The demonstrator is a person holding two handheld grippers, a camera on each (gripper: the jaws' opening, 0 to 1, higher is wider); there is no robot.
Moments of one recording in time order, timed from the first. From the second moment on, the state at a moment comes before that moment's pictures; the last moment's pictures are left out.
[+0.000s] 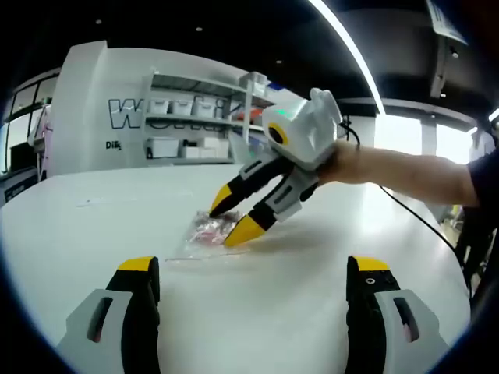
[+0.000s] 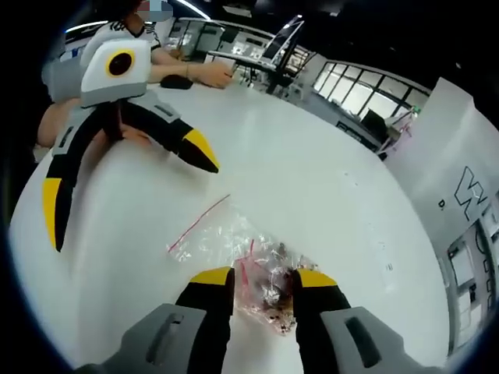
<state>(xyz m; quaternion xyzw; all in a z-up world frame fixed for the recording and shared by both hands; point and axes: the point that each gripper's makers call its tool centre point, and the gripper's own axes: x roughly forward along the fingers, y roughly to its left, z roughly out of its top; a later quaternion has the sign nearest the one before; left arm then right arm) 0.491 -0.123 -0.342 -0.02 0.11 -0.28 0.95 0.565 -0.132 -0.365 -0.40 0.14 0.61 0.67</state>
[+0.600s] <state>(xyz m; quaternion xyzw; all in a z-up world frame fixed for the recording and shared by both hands) 0.491 -0.122 -0.343 -0.01 0.11 -0.28 0.95 0.568 -0.136 -0.363 -0.34 0.16 0.61 0.70</state>
